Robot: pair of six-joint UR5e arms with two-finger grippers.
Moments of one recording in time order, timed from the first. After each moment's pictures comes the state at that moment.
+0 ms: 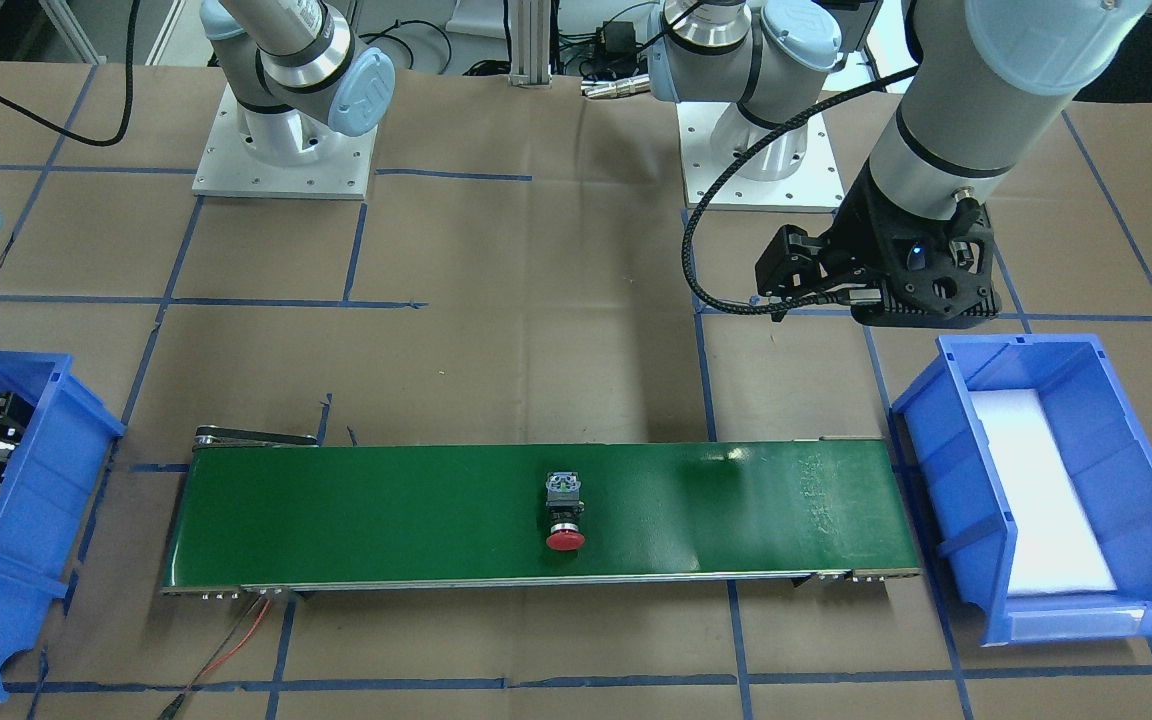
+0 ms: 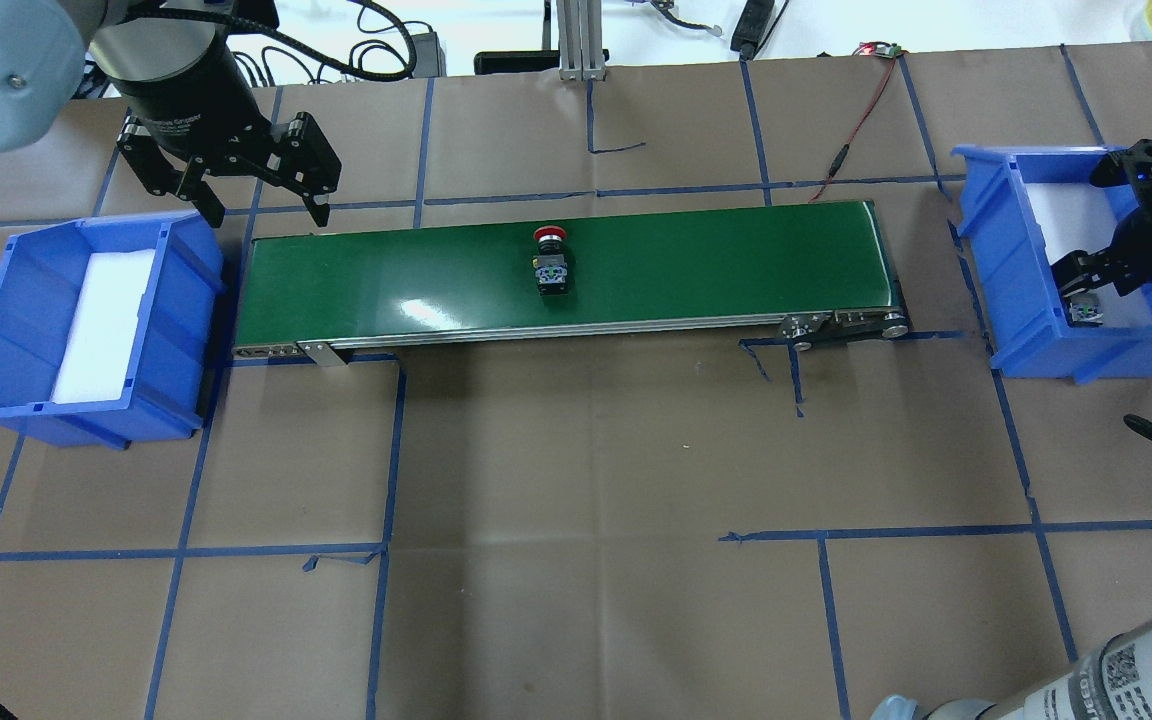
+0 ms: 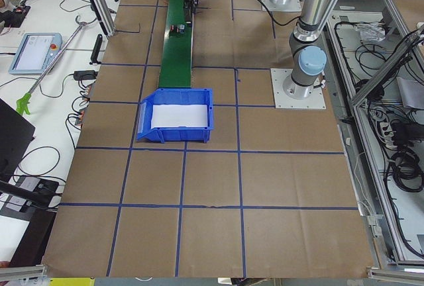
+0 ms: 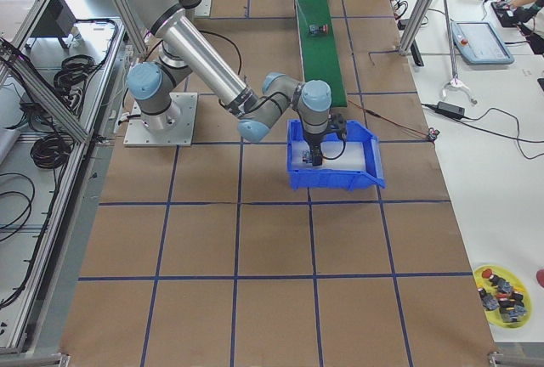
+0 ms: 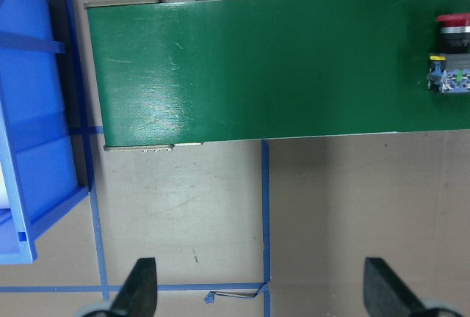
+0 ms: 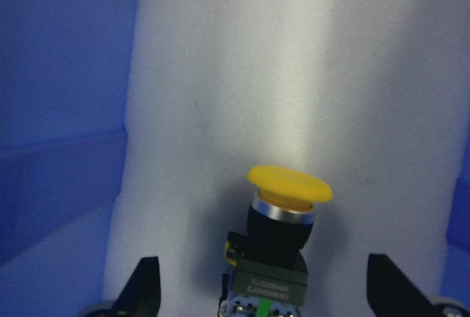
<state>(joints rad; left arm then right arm) -1.54 -1.70 -1.45 -1.62 1.59 0.06 0.99 -1.21 1.85 -2.31 -1.52 -0.69</state>
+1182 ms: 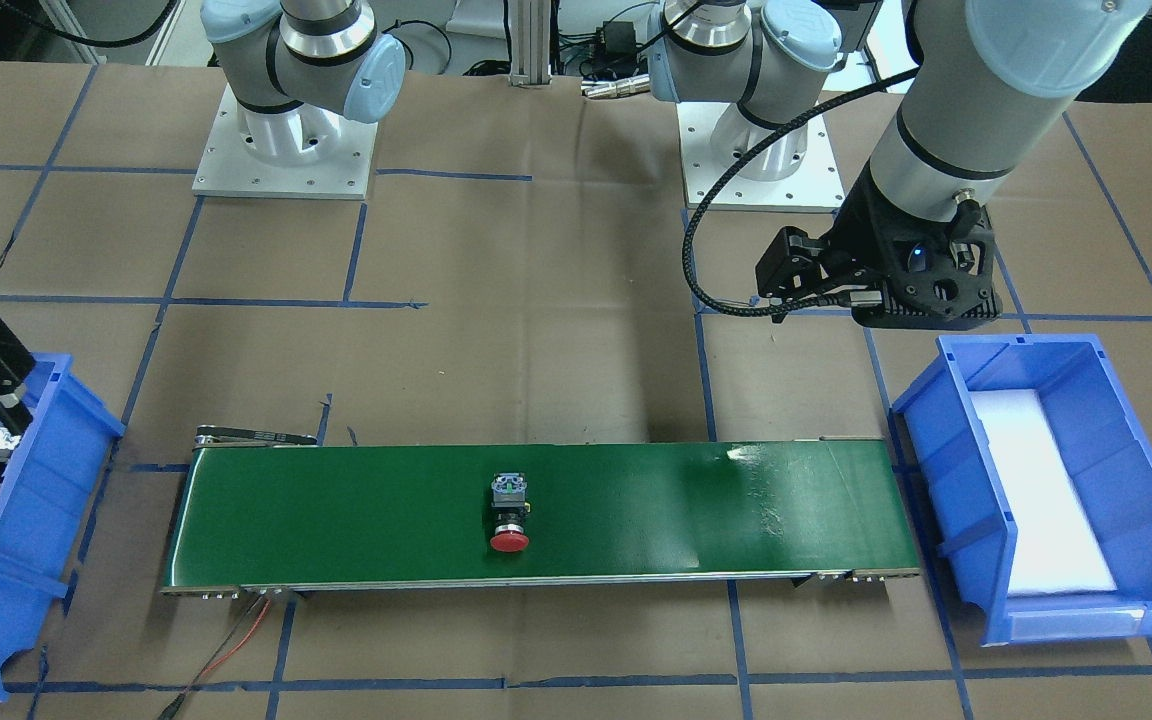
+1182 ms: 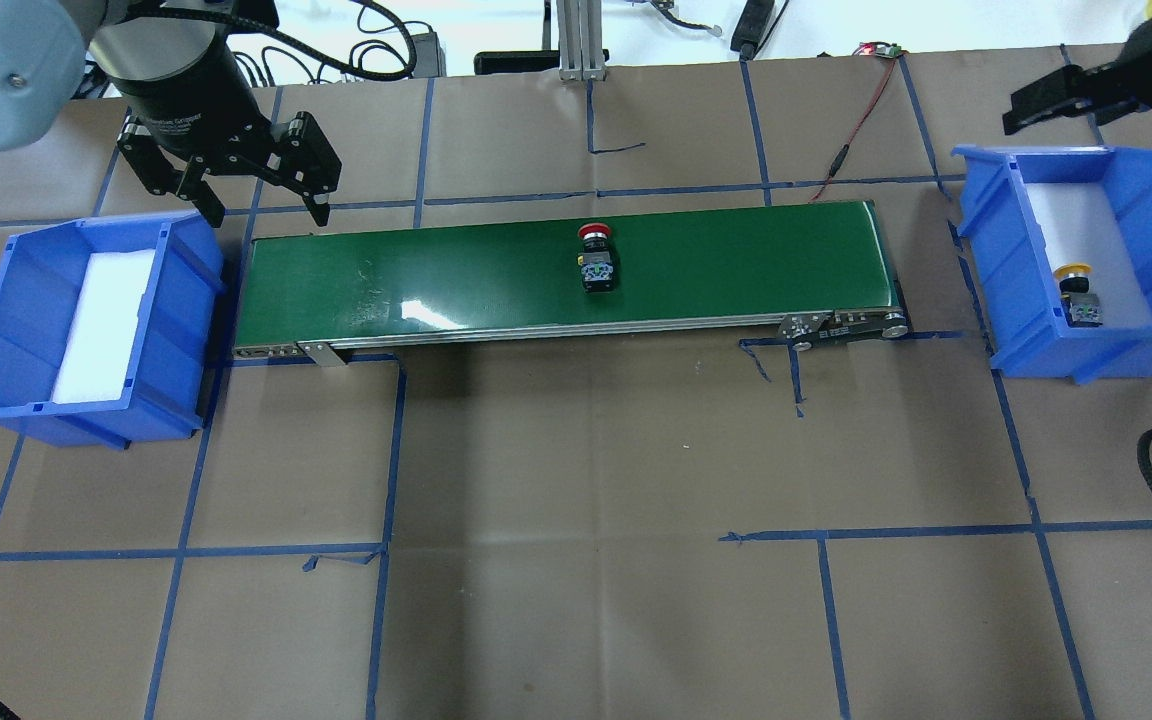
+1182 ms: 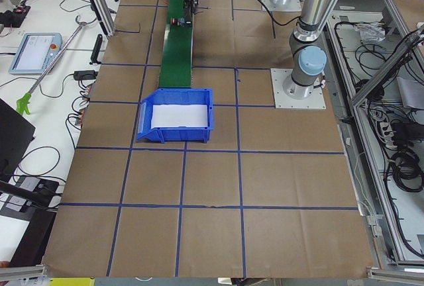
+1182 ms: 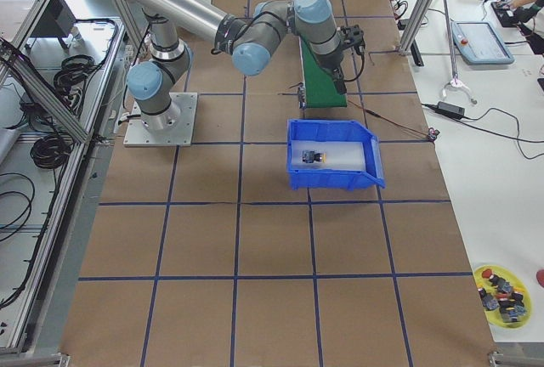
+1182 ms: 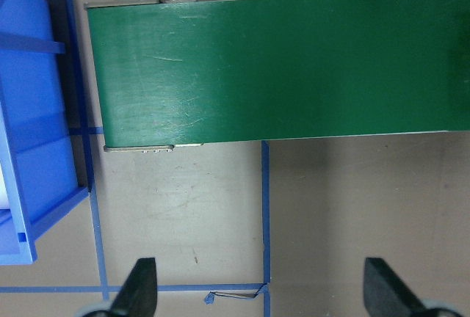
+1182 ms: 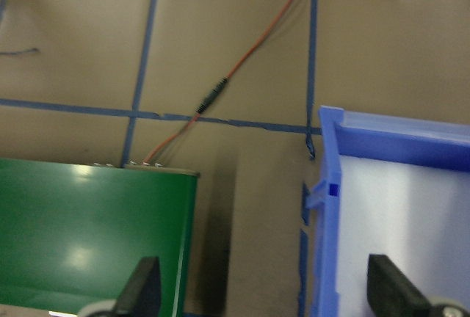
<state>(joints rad) -1.54 -1.70 -1.45 -1.62 1.59 0.06 1.20 -1.46 1.70 -2.17 -1.27 -0.41</state>
